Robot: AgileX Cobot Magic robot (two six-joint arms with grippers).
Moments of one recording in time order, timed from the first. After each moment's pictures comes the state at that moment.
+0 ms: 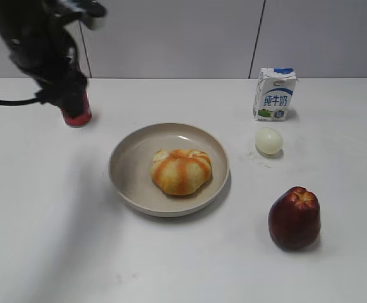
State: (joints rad) left arm -0.42 1.80 -1.50 -0.03 1.11 0.44; right arm 0.08 -0.01 -0.50 0.05 1.04 0.02
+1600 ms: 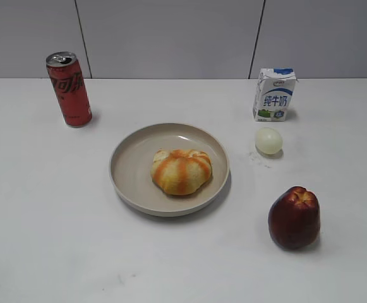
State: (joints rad) left arm -0.02 0.53 -0.50 -0.11 1.07 0.16; right arm 0.08 -0.01 -0.50 0.05 1.04 0.02
